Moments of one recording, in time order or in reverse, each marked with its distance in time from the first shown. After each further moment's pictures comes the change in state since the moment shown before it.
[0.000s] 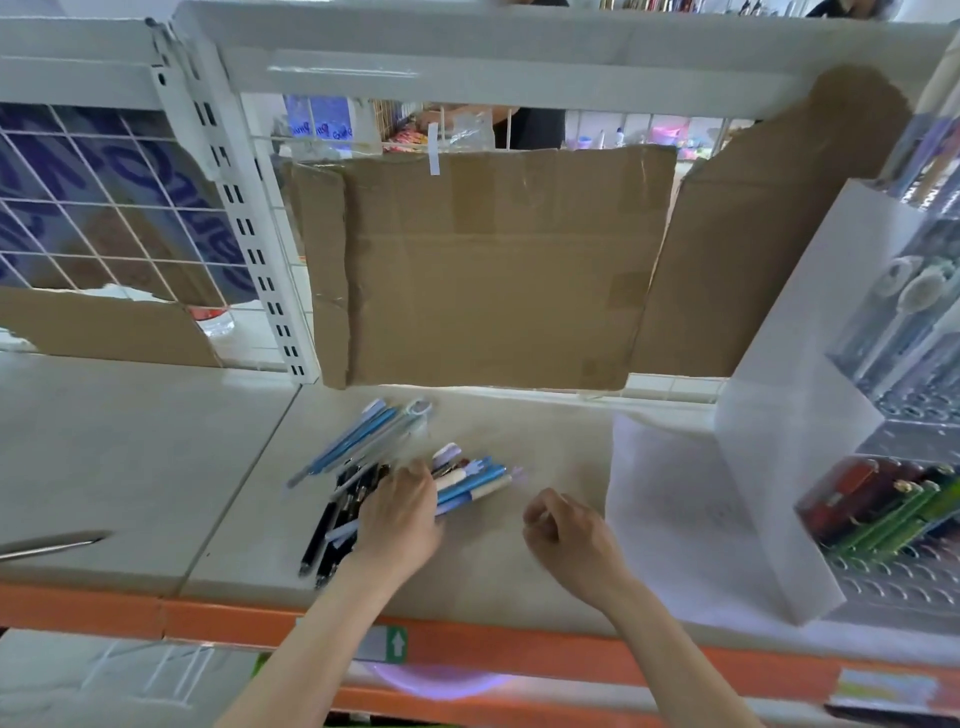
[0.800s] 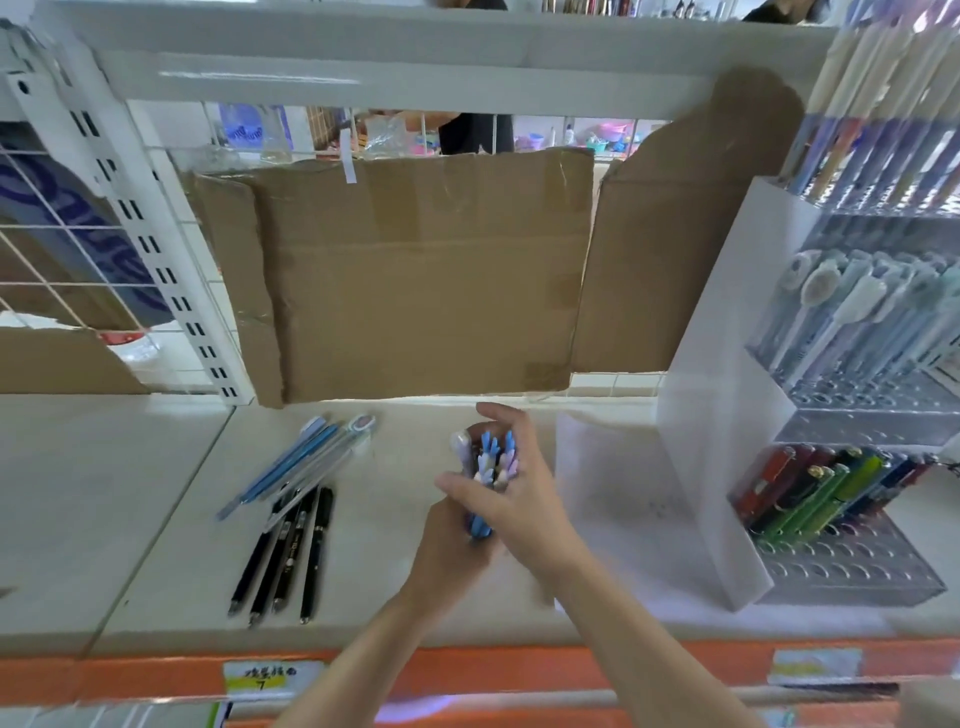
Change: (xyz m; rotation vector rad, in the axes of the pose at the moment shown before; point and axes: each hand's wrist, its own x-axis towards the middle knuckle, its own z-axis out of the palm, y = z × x) left_hand -0.003 0.084 0.038 -1.025 0.029 0.244; right_hand 0.001 -0.051 -0.054 0.944 0.120 -0.121
